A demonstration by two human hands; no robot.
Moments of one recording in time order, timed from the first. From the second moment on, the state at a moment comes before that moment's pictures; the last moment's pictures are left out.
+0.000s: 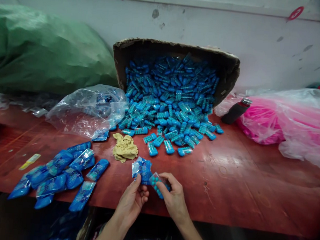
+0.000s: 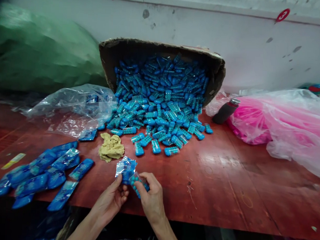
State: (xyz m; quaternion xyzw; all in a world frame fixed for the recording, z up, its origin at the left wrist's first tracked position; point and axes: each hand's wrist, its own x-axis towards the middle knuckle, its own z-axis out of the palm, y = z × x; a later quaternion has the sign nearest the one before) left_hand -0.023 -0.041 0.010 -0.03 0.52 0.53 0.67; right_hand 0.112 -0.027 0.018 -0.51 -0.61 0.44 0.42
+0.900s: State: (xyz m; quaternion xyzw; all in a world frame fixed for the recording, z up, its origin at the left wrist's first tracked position) left_hand -0.034 -0.038 0.008 0.14 0.52 0.58 0.61; right_hand 0.114 -0.024 0.015 -0.45 -0.65 0.42 0.44
